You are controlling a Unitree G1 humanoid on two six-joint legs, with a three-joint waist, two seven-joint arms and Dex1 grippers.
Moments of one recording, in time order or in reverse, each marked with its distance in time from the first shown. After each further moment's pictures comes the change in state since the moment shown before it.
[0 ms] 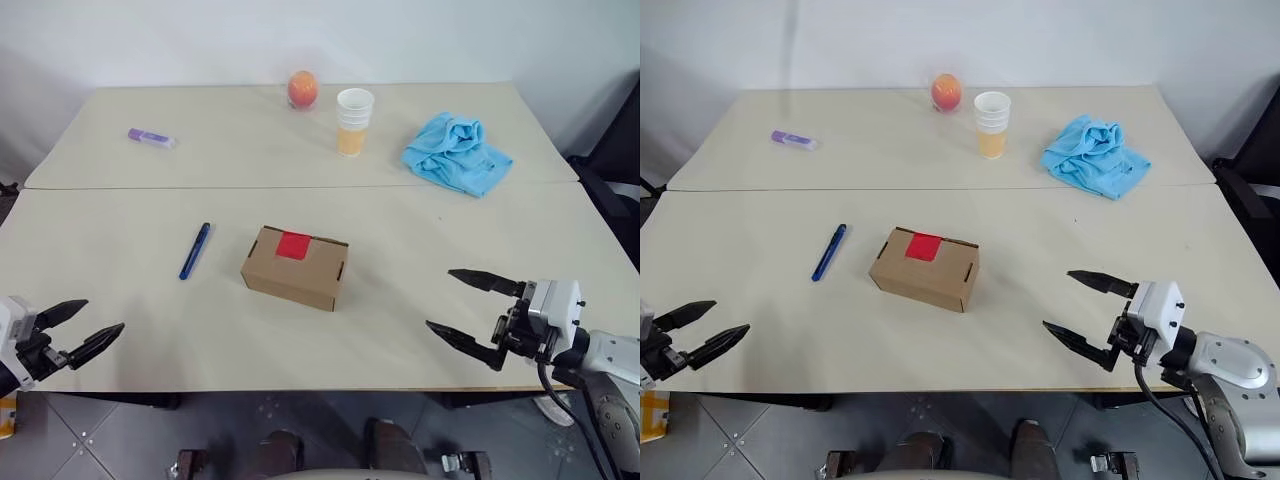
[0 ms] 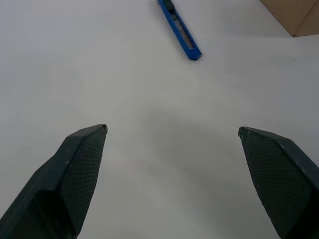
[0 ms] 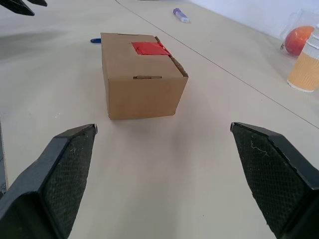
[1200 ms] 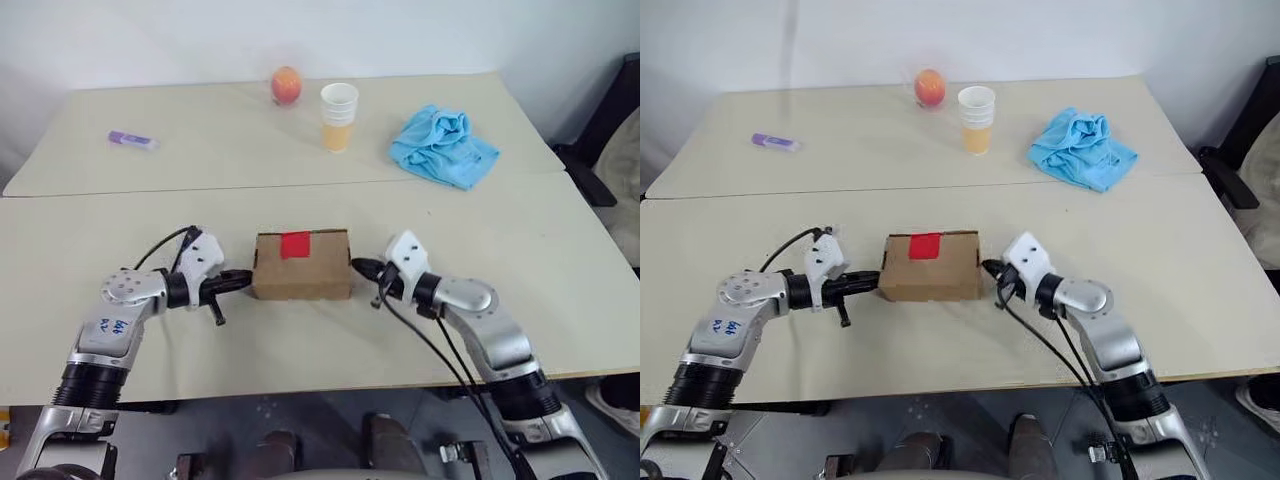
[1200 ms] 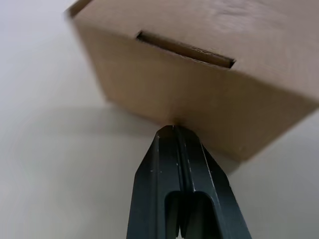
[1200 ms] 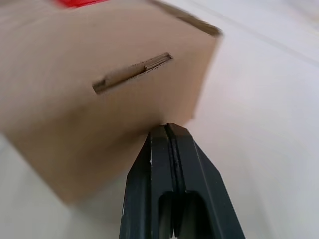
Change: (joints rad) left arm -0.571 -0.167 -0.690 -0.123 0.237 0.130 0.032; right arm -0.579 0.295 0.428 0.367 -0.385 0.264 -0.347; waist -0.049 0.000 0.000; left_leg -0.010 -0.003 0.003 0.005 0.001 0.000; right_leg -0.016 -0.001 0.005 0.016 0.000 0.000
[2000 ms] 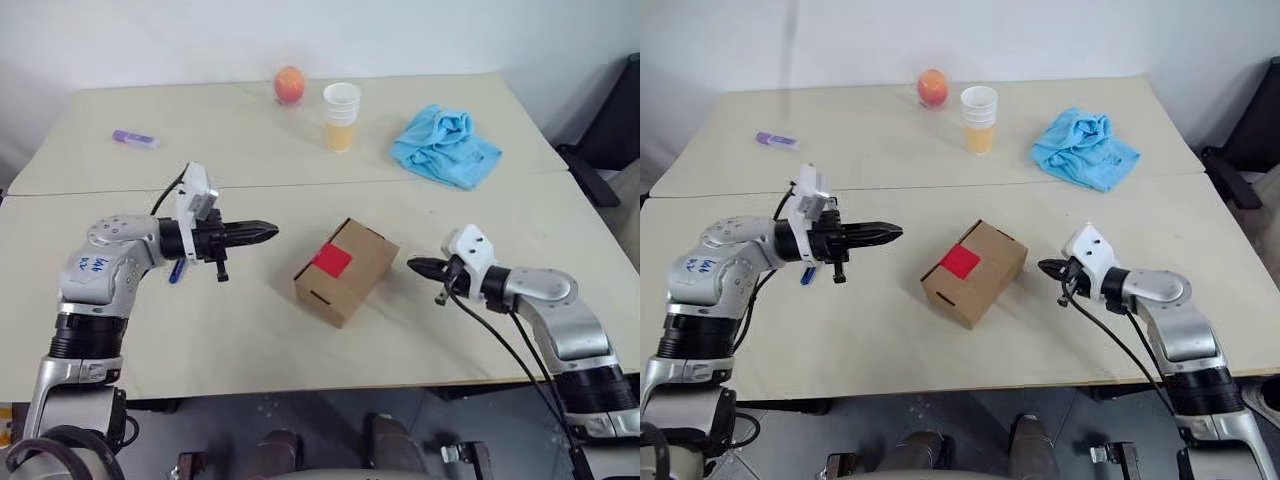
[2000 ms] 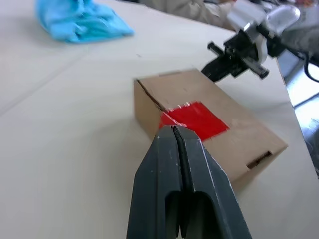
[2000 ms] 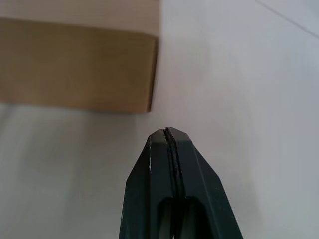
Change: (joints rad) left arm -0.257 0.015 0.044 0.040 -0.251 0.253 -0.163; right arm 0.110 -0.276 -0.130 -0.057 0.067 0.049 0.195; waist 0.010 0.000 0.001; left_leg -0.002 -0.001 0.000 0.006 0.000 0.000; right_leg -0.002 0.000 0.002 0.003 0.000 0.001
